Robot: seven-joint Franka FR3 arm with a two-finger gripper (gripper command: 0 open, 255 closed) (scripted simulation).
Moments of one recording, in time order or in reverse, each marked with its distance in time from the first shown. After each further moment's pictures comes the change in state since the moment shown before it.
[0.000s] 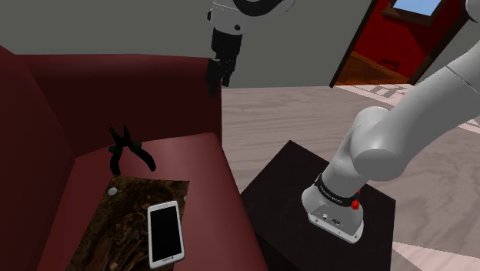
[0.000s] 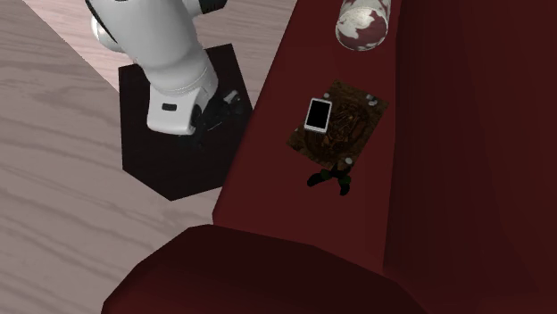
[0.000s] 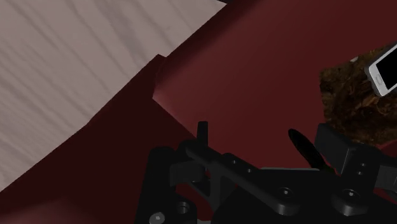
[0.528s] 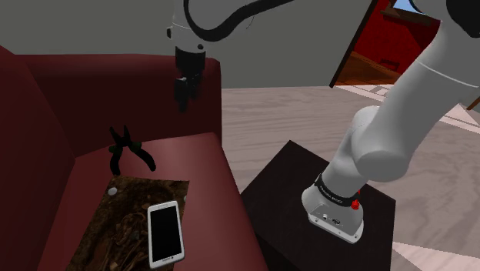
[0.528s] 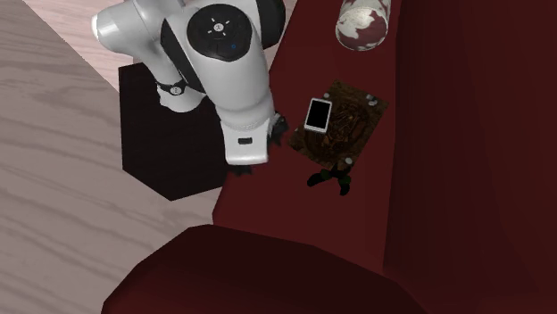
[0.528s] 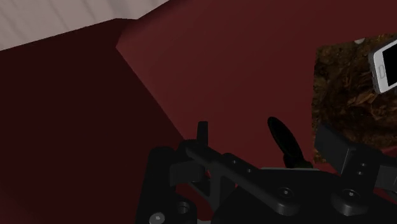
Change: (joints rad) arm 0.062 0.257 0.063 0.140 -0.018 0.122 -0.076
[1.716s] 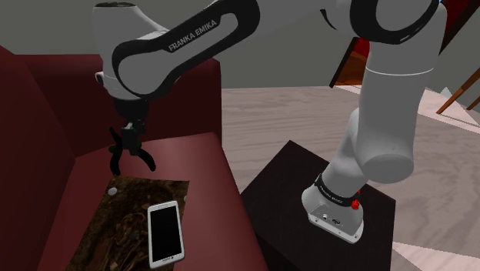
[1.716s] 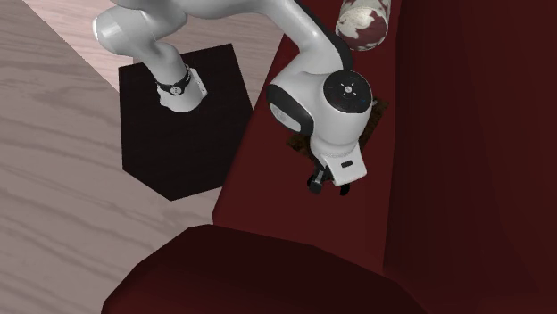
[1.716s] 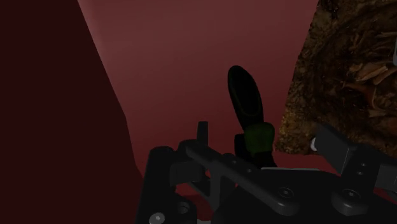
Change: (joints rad) arm 0.126 0.434 0.095 0.301 -0.123 0.132 -0.056
